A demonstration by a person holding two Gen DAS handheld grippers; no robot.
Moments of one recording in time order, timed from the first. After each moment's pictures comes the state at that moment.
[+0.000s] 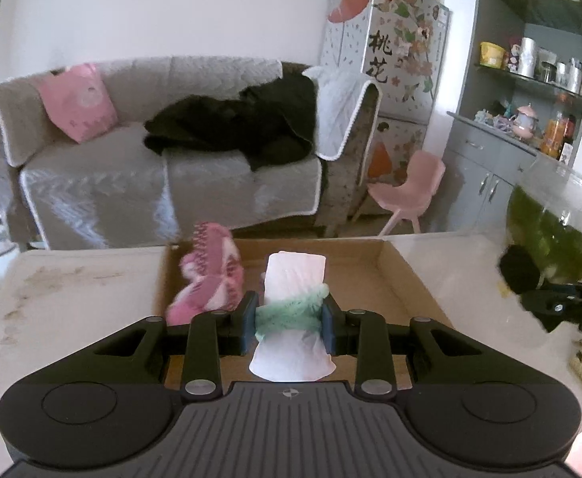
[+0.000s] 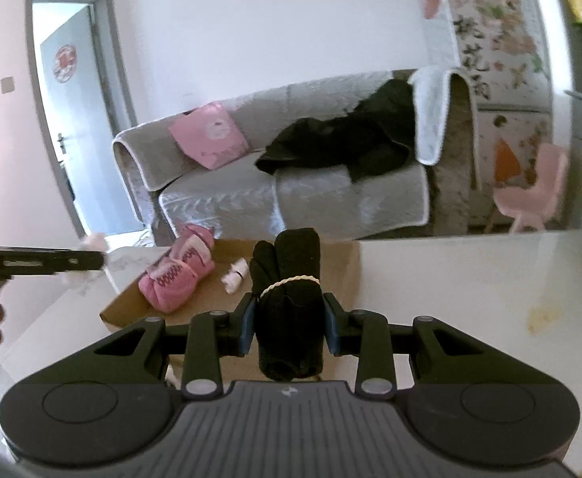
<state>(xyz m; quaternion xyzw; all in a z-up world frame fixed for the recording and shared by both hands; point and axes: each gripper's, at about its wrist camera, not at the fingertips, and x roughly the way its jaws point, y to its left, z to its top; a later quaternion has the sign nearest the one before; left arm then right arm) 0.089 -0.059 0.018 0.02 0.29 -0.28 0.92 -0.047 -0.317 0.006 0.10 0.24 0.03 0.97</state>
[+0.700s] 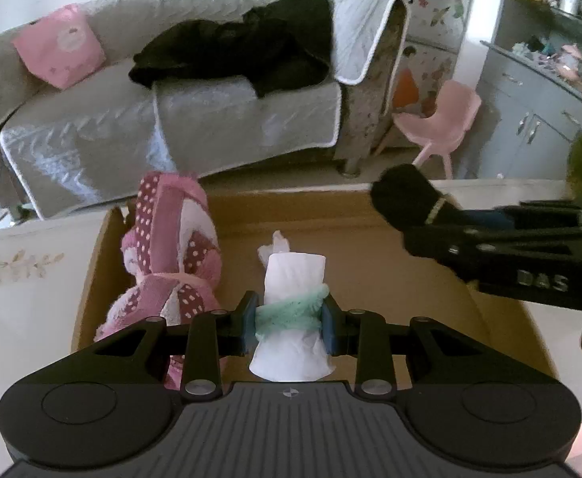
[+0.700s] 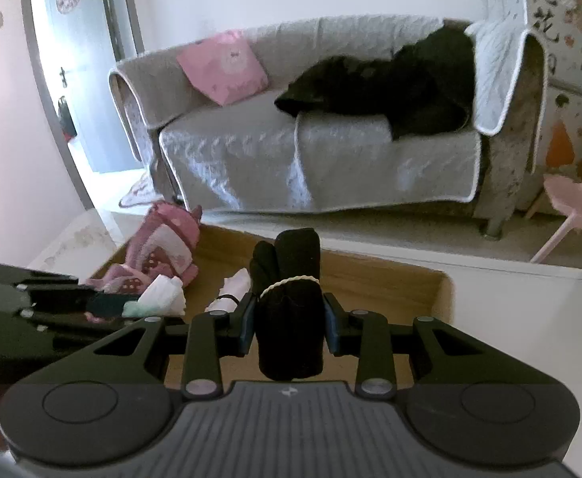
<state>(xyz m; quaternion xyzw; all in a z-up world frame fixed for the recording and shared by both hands) 0.188 -0.128 -0.055 0.07 0.39 -0.25 0.89 0.095 -0.285 -0.029 0.05 0.33 0.06 0.94</state>
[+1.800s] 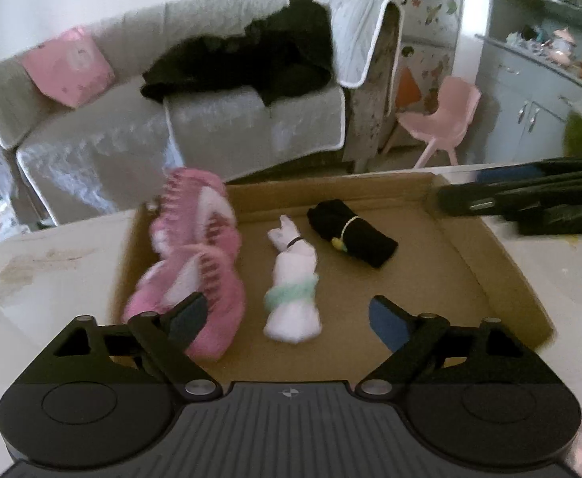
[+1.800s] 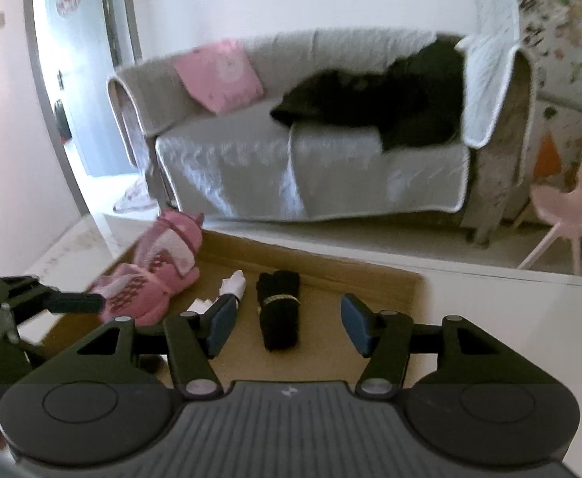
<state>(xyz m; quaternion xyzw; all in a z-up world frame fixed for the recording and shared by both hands) 0.132 -0.100 -0.030 0.10 0.36 -0.24 0.90 0.043 -0.296 0.009 0.04 0.31 0.04 0.95</state>
